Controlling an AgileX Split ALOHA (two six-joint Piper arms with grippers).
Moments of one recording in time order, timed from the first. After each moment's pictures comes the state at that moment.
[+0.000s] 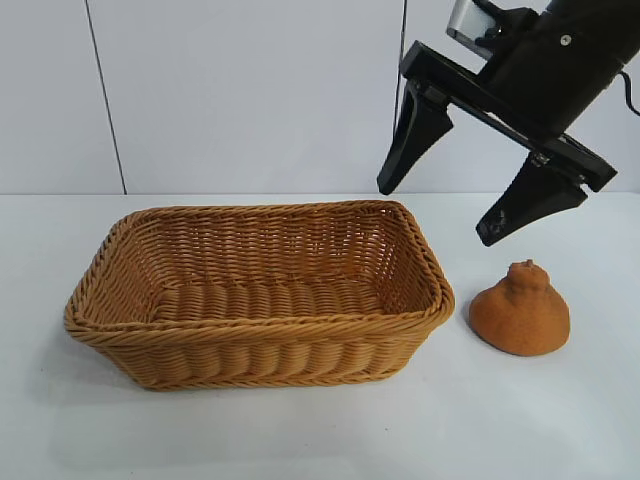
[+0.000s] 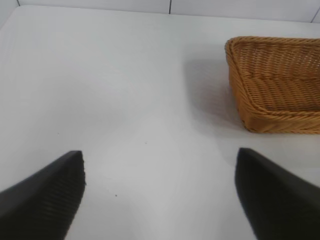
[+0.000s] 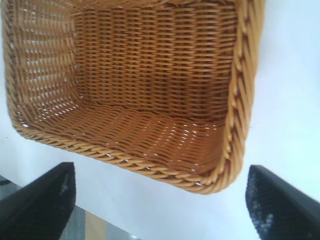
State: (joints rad) left arm -0.04 0.00 -0.51 0.03 1.07 -0.09; right arm 0.30 1.71 -1.37 0.25 1.06 0.00
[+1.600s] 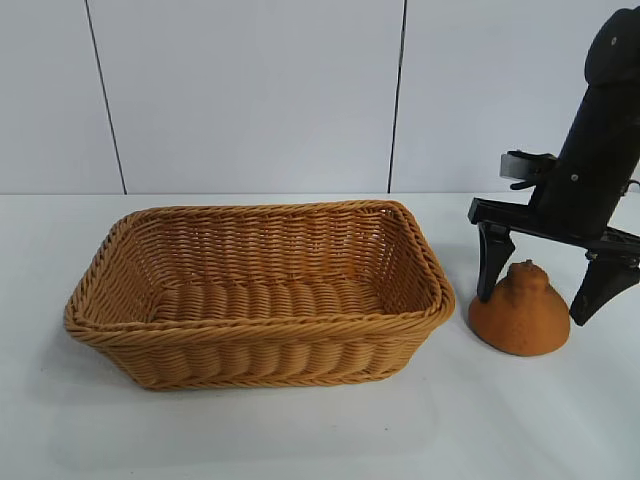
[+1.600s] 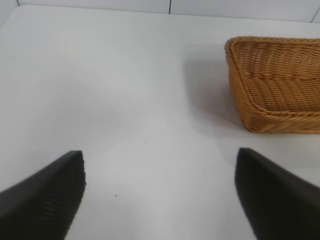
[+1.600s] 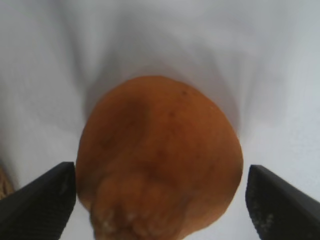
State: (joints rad) left arm -0.04 0.00 -0.51 0.03 1.07 -0.09; right arm 0.10 2.14 -1.42 0.19 0.98 0.01
